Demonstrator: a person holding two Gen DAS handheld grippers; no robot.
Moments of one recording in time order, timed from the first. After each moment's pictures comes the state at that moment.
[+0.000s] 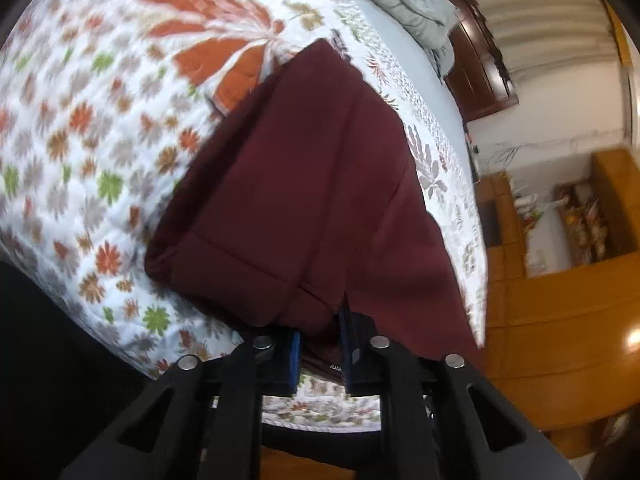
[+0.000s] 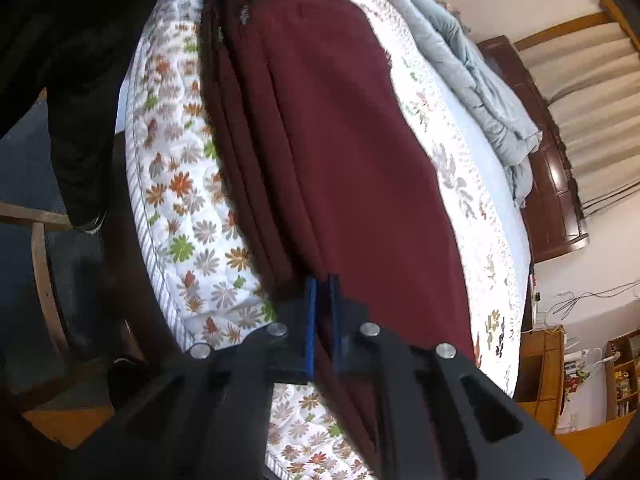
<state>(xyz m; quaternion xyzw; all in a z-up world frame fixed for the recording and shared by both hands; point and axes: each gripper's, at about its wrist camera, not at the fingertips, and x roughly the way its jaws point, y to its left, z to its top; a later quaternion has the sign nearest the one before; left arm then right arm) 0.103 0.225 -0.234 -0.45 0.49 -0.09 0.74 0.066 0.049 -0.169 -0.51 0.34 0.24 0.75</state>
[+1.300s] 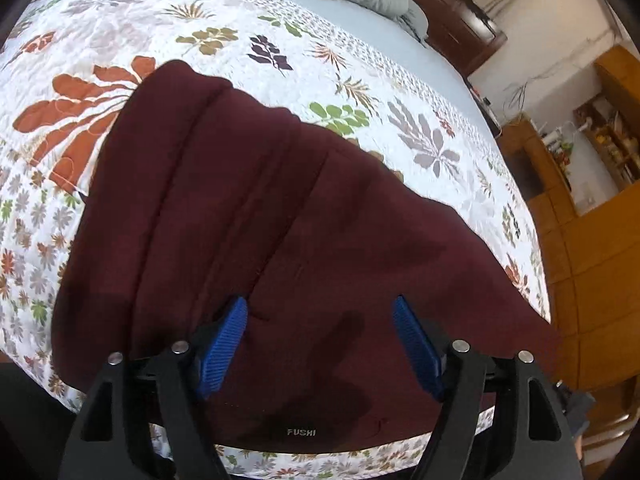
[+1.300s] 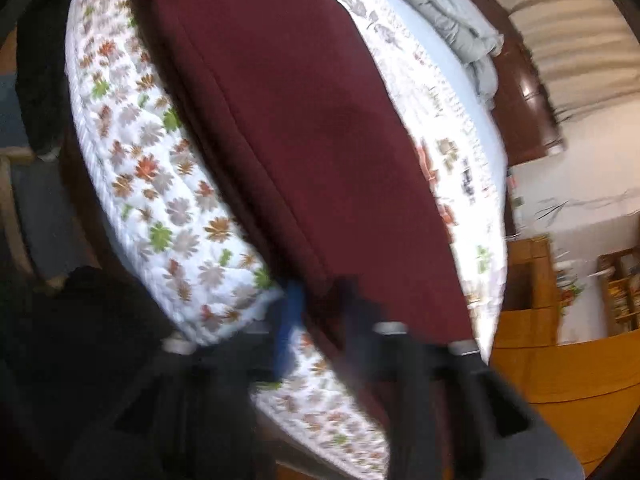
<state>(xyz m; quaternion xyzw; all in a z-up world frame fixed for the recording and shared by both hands) 0.157 0.157 -0.205 -0.27 0.51 -0.07 0.81 0.076 -0.132 -0.167 -0.49 0.44 0.13 0.74</state>
